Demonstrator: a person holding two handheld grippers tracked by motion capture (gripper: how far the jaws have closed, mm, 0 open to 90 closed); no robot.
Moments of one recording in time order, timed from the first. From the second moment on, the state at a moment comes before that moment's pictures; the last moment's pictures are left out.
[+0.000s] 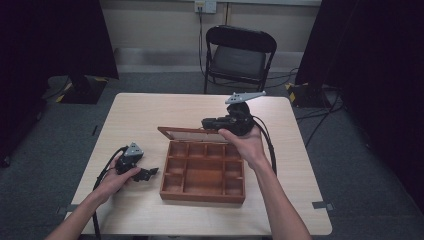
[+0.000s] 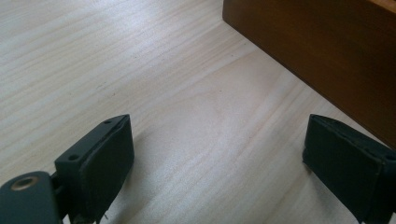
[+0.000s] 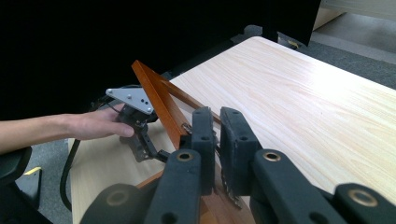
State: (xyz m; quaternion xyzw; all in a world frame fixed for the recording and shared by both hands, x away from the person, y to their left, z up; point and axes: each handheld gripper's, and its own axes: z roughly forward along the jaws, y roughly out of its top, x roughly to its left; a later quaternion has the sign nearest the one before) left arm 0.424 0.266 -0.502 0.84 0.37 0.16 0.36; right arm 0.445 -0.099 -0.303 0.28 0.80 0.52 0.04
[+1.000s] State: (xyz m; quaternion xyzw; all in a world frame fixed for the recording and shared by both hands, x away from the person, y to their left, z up) left arm 0.425 0.267 -0.502 0.84 0.36 0.16 0.36; right arm 0.445 -0.098 -0.303 0.28 0.81 0.52 0.04
